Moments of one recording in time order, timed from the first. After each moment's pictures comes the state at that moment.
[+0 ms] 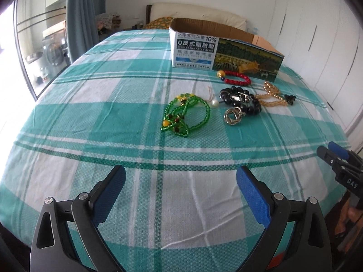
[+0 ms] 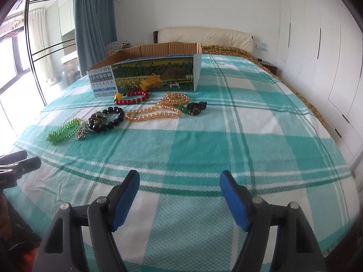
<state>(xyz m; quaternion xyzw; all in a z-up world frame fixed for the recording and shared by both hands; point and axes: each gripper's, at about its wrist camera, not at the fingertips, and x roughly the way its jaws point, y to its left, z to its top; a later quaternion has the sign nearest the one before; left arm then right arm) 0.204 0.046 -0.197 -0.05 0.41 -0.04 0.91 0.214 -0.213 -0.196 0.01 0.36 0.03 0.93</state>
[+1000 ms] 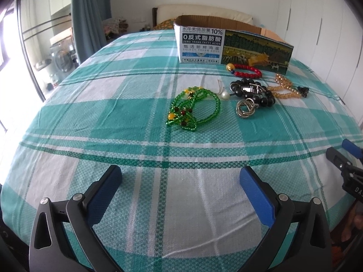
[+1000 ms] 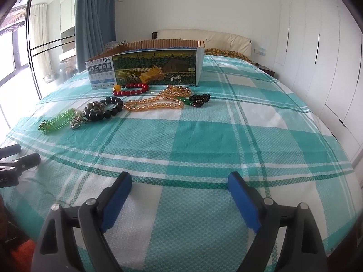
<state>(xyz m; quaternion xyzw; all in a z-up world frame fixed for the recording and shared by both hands) 0.206 0.036 -0.211 -0.01 0.40 0.00 0.92 0.212 -0.200 -0.211 -0.02 0.34 0.01 0.94</state>
